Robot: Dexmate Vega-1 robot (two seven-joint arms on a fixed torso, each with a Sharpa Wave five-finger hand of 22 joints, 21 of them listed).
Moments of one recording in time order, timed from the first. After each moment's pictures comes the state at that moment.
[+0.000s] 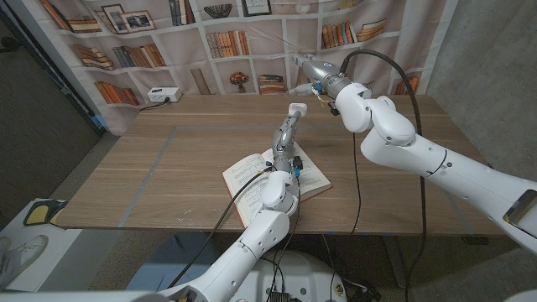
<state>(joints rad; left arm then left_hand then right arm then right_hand) 0.97 0.00 0.60 -1.43 -0.54 -0.42 0.37 0.95 0.16 0.36 -0.12 0.21 0.89 -0.06 0.23 0.22 0.27 -0.17 0.22 0.20 -0.01 -0.07 0.18 0.17 0.11 0.08 0.20 0.18 -0.46 -0.78 -0.87 -2.20 -0.65 -0.72 0.21 0.81 -0.03 0.20 -0.13 0.23 -0.06 -0.06 0.21 0.20 0.04 -0.10 0.23 0.25 -0.17 -0.03 0.22 0.19 0.13 0.02 0.20 0.16</state>
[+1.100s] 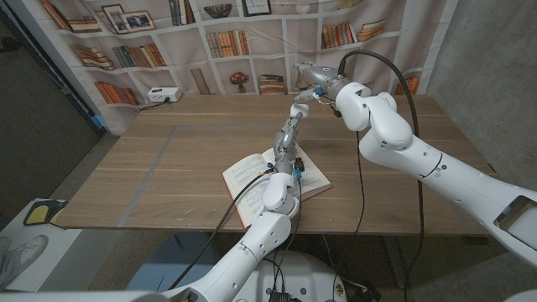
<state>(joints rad) 0.98 -0.01 0.60 -1.42 -0.54 -0.44 0.36 0.96 0.16 0.36 -0.12 0.21 0.89 -0.06 0.23 0.22 0.28 -0.17 0.22 0.20 -0.01 -0.07 0.18 0.17 0.11 0.08 0.20 0.18 -0.51 -0.73 -0.81 -2.18 -0.84 -0.68 0.44 0.91 0.03 0.23 -0.16 0.20 -0.14 -0.04 0.19 0.20 -0.07 -0.07 0.19 0.23 -0.17 -0.02 0.20 0.19 0.04 0.09 0.17 0.16</state>
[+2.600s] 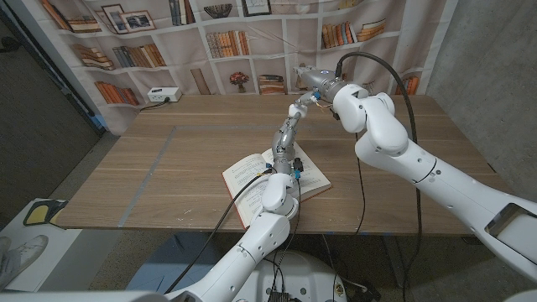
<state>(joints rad) 1.00 0.01 0.60 -1.46 -0.52 -0.43 0.39 0.96 0.16 0.35 -0.12 0.20 0.89 -0.06 0.23 0.22 0.30 -0.17 0.22 0.20 0.00 -0.06 0.19 0.17 0.12 0.08 0.20 0.18 -0.56 -0.68 -0.77 -2.19 -0.97 -0.66 0.55 1.00 0.08 0.27 -0.16 0.18 -0.15 -0.06 0.20 0.20 -0.10 -0.08 0.20 0.22 -0.17 -0.03 0.20 0.19 0.02 0.06 0.18 0.16</state>
